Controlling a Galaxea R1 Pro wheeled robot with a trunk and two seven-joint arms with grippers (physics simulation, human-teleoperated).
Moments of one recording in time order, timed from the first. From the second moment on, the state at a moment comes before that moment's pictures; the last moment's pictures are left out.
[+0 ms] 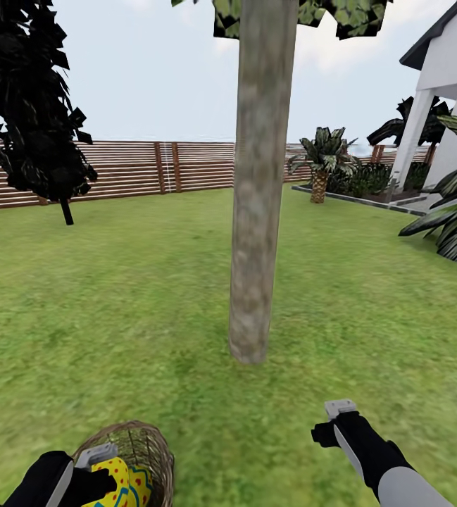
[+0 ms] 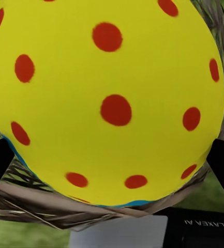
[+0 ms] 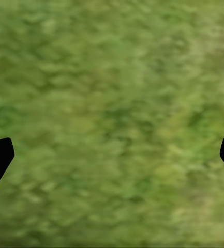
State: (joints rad) left arm -0.33 0.16 0.19 -0.76 0.03 0.84 -0.21; right arm -0.57 -0.08 0.05 -0.51 0.06 0.55 0.00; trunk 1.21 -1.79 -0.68
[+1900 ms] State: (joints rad) left arm -0.33 0.16 0.19 -0.76 0.03 0.84 -0.21; right arm -0.57 -0.08 0.05 -0.51 0.06 0.53 0.00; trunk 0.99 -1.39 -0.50
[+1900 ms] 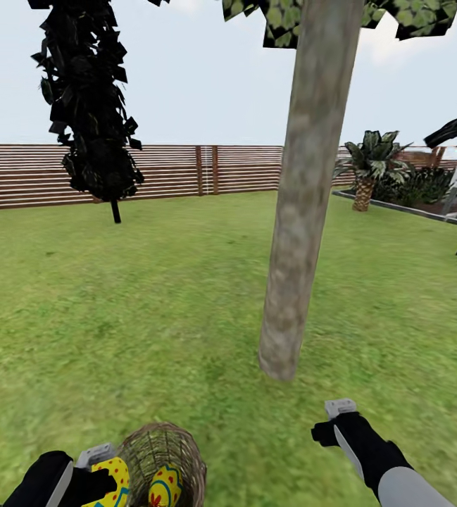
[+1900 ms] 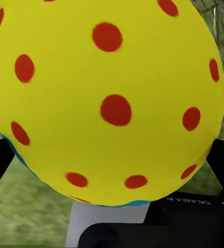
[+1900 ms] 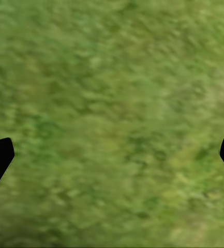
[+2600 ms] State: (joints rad) left arm -0.33 0.14 0.43 -1.09 0.03 0.37 -0.21; right arm -0.57 -0.07 0.05 -0.51 0.06 0.53 0.00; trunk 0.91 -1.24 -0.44
